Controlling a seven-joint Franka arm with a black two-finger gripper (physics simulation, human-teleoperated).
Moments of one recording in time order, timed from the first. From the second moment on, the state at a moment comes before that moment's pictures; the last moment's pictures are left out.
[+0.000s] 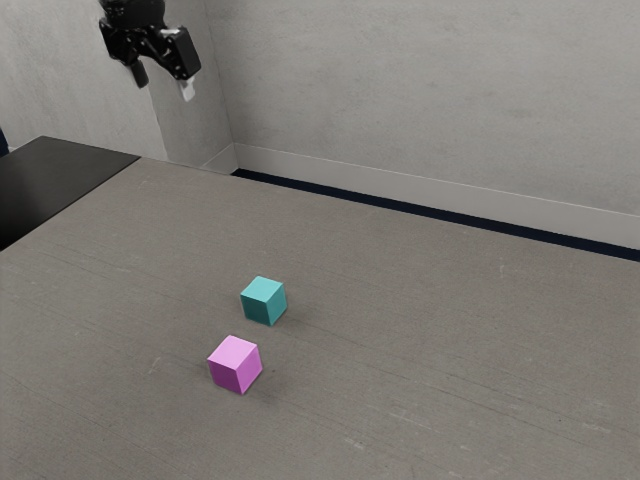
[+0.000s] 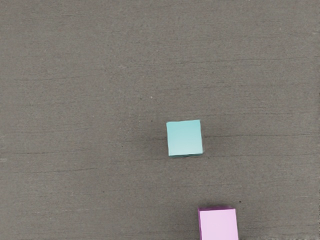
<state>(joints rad) 0.02 0.02 -0.01 -1.29 0.06 1.50 0.08</state>
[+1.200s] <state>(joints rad) 0.03 0.46 0.04 -1.69 0.01 2.09 0.02</state>
